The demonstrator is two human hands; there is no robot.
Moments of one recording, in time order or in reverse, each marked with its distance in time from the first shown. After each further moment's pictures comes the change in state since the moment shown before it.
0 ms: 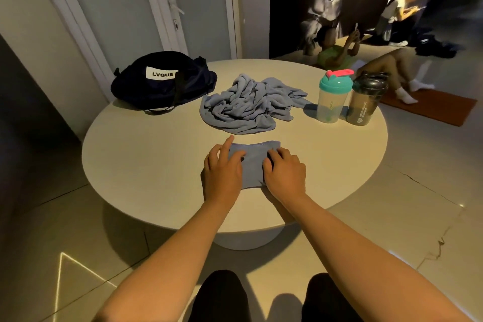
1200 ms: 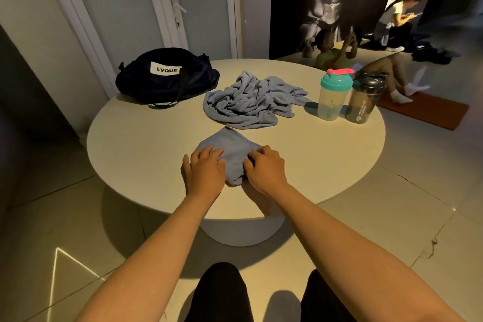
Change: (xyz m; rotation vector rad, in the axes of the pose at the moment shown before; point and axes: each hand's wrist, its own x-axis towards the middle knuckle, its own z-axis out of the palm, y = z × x) left_hand -0.008 -0.047 -0.024 0.093 -0.182 -0.229; right_hand -0.011 -0.049 -0.003 0.113 -0.206 -0.106
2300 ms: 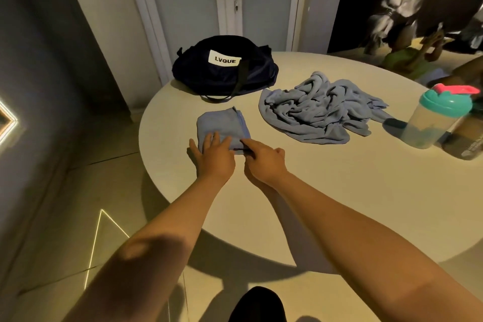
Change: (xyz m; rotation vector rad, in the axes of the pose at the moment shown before) left_hand 0.096 -0.108 -0.011 0.261 -0.113 -0.192; right_hand 0.116 -0.092 0.093 0.102 -0.214 -0.279
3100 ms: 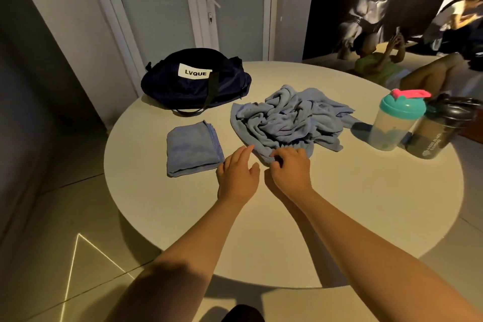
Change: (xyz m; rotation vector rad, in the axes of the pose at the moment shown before) left_hand -0.020 0.113 0.025 -0.533 0.093 0.184; right_hand -0.035 0.096 -0.057 0.008 0.372 0.188
